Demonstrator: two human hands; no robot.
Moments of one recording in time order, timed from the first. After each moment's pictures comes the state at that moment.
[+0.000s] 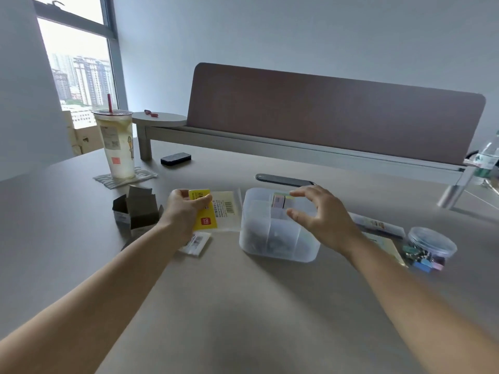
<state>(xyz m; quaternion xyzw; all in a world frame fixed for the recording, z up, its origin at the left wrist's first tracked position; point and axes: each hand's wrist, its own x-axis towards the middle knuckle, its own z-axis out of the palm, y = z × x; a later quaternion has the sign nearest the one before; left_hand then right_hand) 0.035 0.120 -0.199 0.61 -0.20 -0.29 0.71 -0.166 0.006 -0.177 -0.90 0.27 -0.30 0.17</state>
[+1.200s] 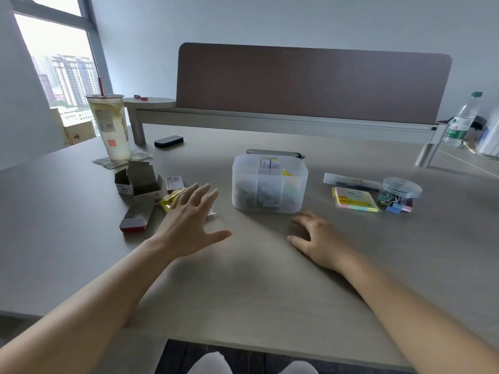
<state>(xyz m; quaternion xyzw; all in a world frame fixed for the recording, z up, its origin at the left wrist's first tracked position) -0.003 0.179 -0.256 0.78 -0.60 0.08 0.15 -0.223 0.055 -0.258 -0.91 0.36 -0.15 0.16</state>
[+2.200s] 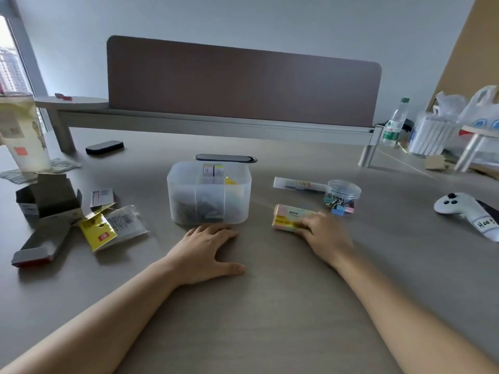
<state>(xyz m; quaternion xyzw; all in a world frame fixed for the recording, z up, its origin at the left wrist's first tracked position) -0.088 0.108 -0.264 0.71 -0.70 -0.07 0.10 -0.296 -0.014 -0.256 -0.88 0.45 -0.17 0.02</state>
